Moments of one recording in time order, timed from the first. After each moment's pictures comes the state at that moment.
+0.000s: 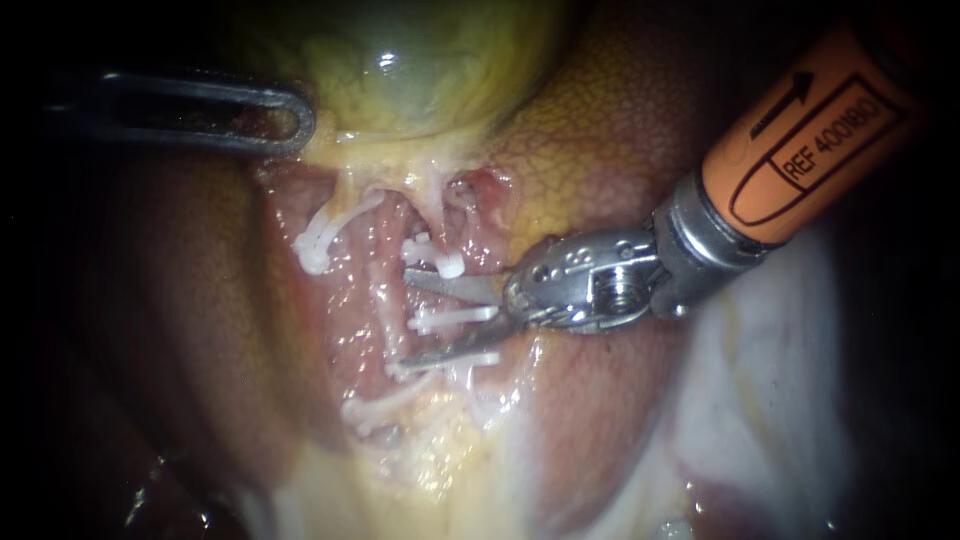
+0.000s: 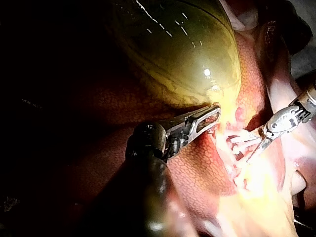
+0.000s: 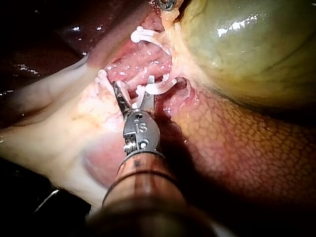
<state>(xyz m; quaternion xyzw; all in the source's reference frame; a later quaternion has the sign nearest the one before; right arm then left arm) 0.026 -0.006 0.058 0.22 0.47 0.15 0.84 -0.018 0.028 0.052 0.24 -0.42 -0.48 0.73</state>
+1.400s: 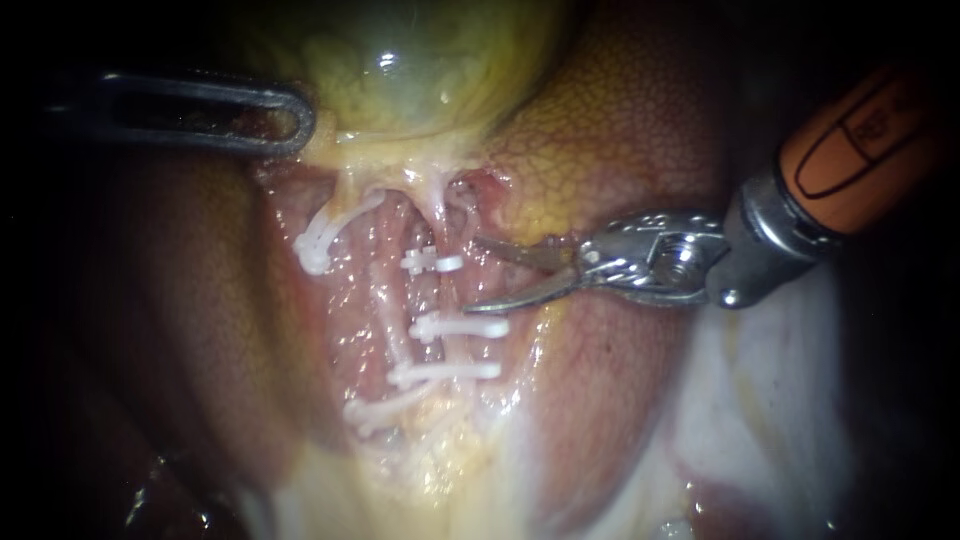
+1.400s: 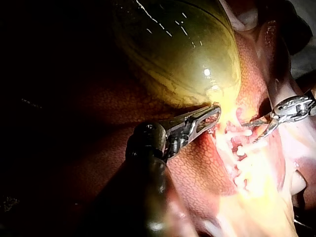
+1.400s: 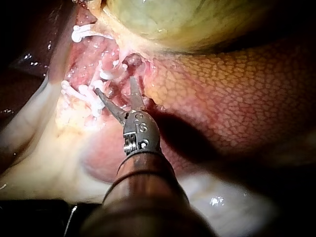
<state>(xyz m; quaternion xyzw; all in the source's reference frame) 0.022 -0.004 0.059 0.34 0.43 0.27 0.80 -0.019 0.028 0.052 0.24 -0.42 -0.48 0.73</state>
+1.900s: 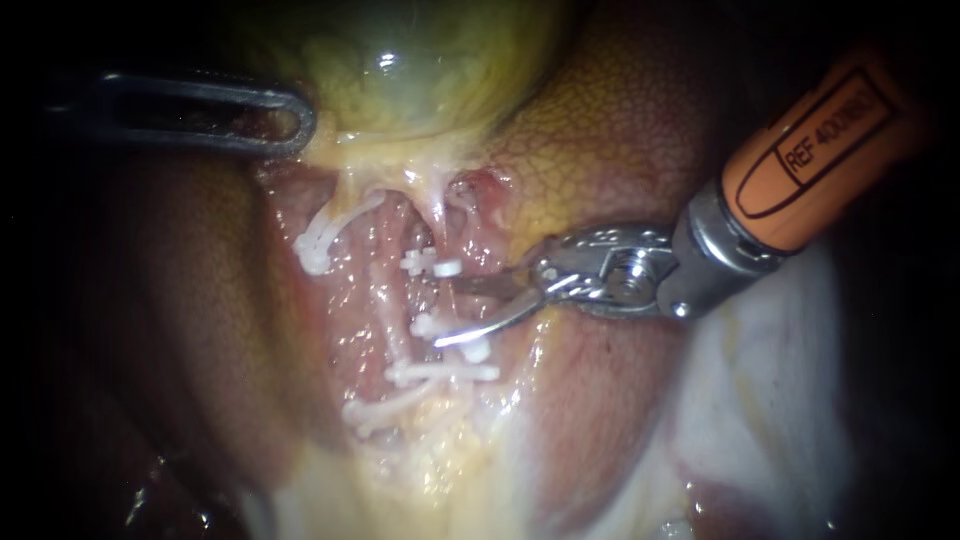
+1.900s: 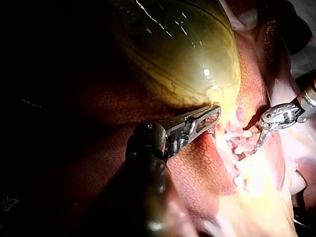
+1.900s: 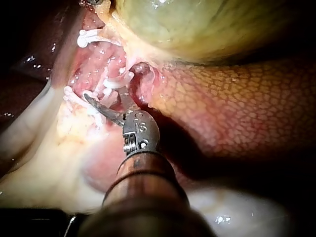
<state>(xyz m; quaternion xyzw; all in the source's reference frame) 0.025 -0.004 0.061 0.40 0.51 0.19 0.74 -0.019 0.028 0.052 0.24 -0.42 -0.48 0.73</state>
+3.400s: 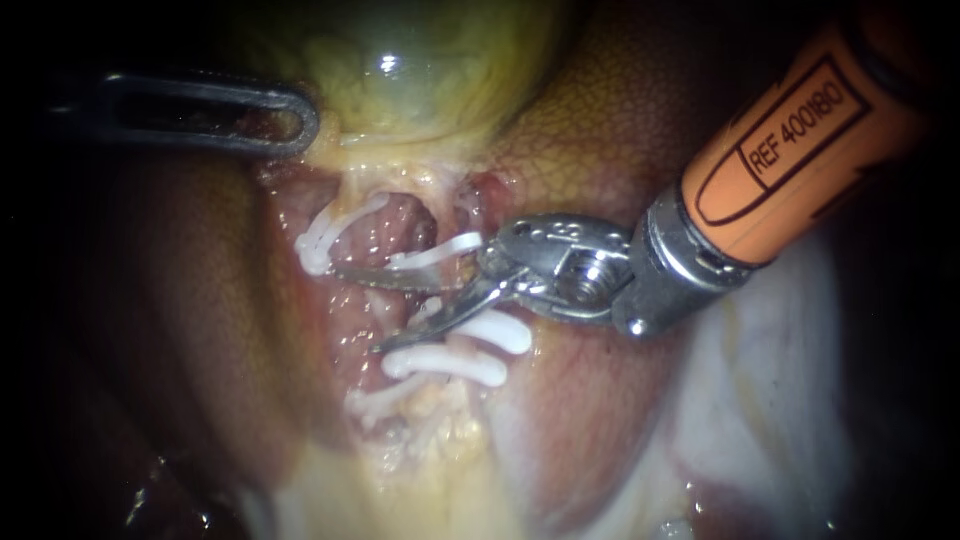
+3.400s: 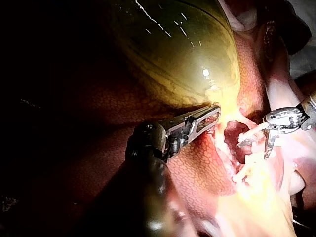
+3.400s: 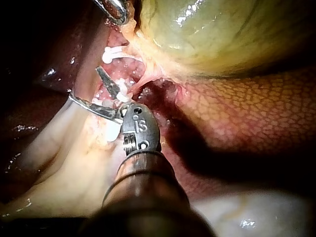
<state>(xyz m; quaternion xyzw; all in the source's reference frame) 0.028 -0.003 0.054 0.43 0.61 0.14 0.65 -0.019 0.028 0.052 0.24 -0.42 -0.48 0.73</state>
